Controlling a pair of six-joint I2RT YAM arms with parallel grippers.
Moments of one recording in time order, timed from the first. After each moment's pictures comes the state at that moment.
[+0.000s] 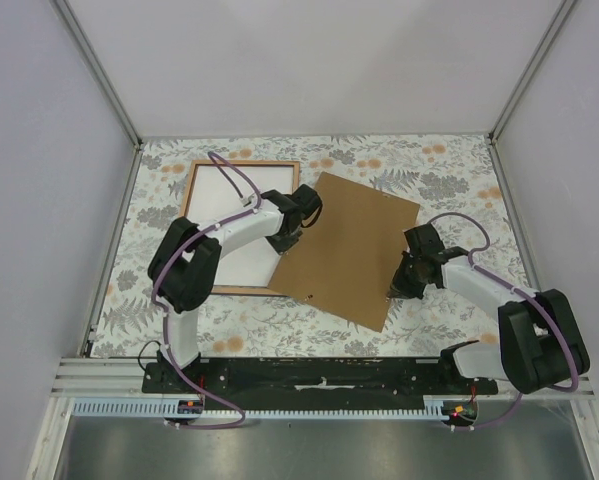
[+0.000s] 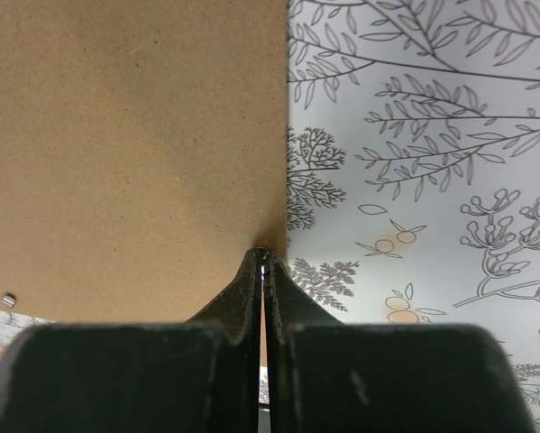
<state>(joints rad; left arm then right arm) -0.70 1.95 1.46 -0.90 -0.47 -1.42 0.29 1.32 0.61 -0.51 -0.12 0.75</state>
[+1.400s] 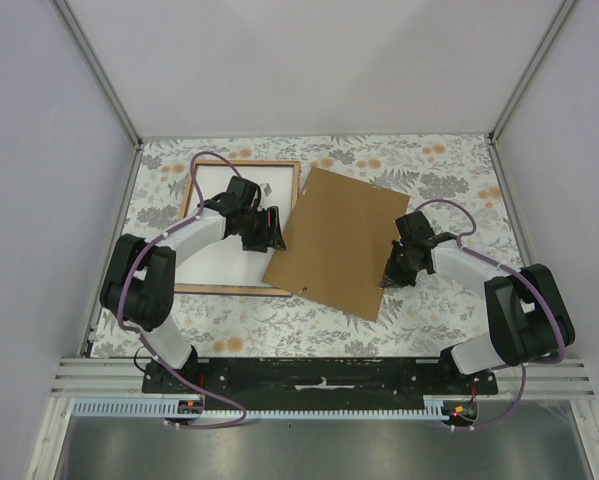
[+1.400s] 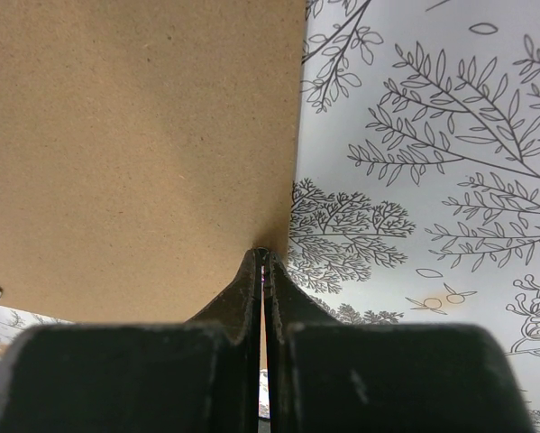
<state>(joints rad) -0.38 1.69 1.09 -0.44 0.29 -0.39 0.31 1.47 0.73 -0.48 -0.13 0.68</state>
